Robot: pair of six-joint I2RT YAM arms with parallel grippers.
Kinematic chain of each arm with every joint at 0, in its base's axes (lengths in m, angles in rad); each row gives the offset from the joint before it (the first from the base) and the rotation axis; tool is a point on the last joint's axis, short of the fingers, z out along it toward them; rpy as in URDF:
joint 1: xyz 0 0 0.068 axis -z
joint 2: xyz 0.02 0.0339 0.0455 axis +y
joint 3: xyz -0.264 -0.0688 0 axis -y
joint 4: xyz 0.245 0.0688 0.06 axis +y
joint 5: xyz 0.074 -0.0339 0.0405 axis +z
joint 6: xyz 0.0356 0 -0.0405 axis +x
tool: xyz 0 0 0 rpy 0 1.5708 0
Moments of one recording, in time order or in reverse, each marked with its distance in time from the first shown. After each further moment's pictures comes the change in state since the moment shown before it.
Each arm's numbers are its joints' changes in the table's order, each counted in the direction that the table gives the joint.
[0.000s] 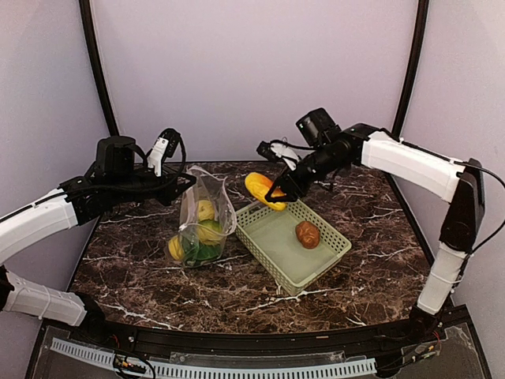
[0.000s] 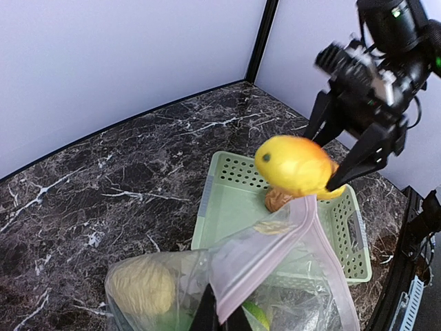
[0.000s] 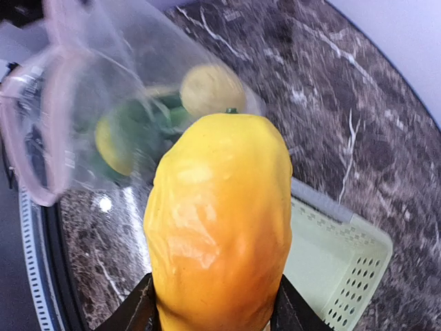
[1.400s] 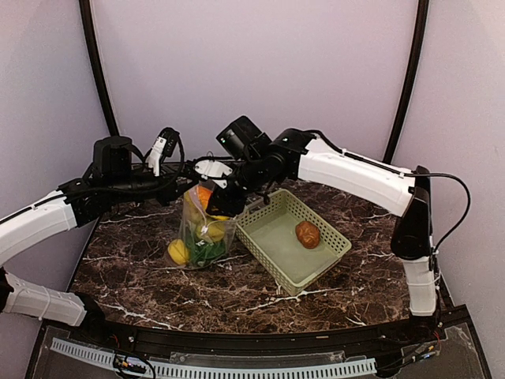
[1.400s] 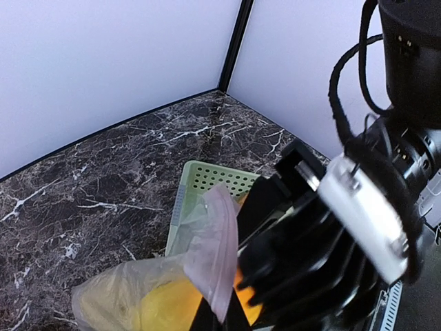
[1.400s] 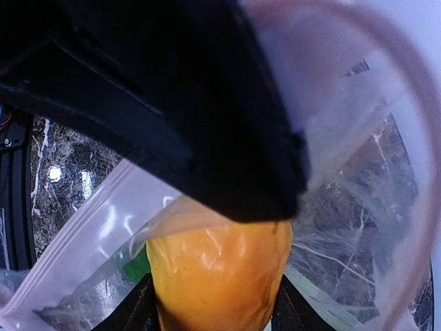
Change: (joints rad) left arm -0.005 -0.016 -0.021 -0.053 -0.113 -0.023; right arm -0.325 0.299 0.496 0.091 -0.294 -0.050
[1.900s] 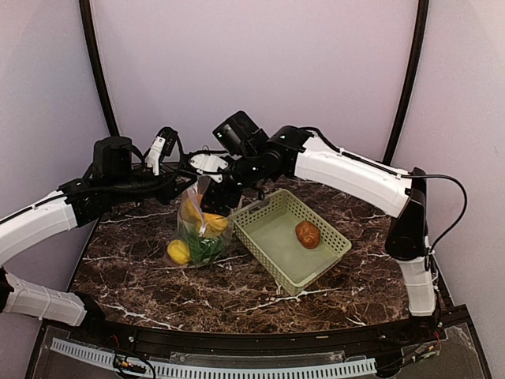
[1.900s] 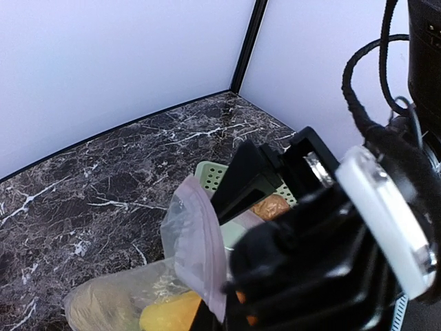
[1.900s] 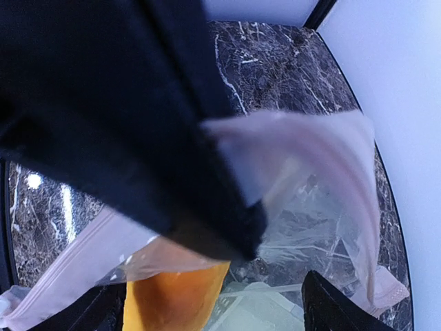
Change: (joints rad) left arm -0.007 0.007 -0.005 -0.008 0.035 -0.006; right arm -0.013 0.074 0.109 -0.014 -0.086 -0.018
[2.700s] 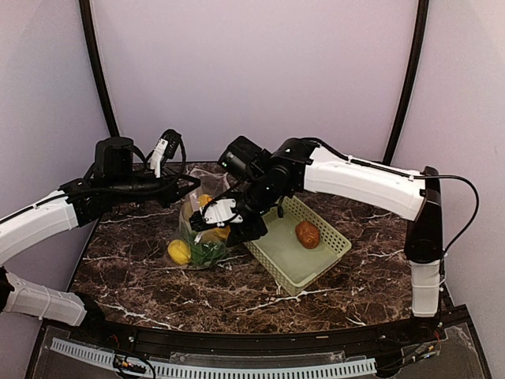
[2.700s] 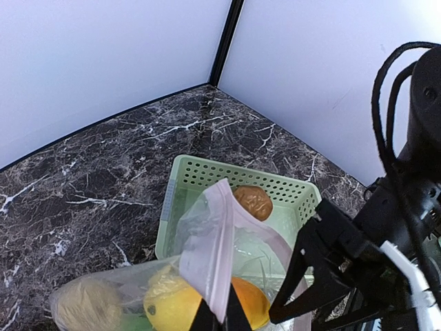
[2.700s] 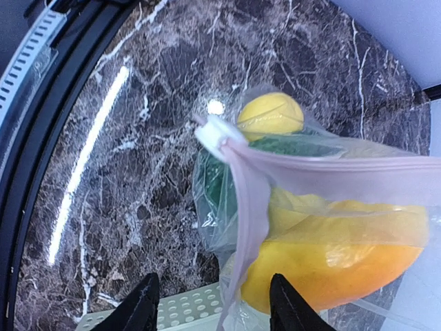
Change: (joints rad) left arm 0.000 0.006 0.001 0.010 -0.078 0.000; right arm -0.046 -0.144 -0.237 0.177 0.175 -0.532
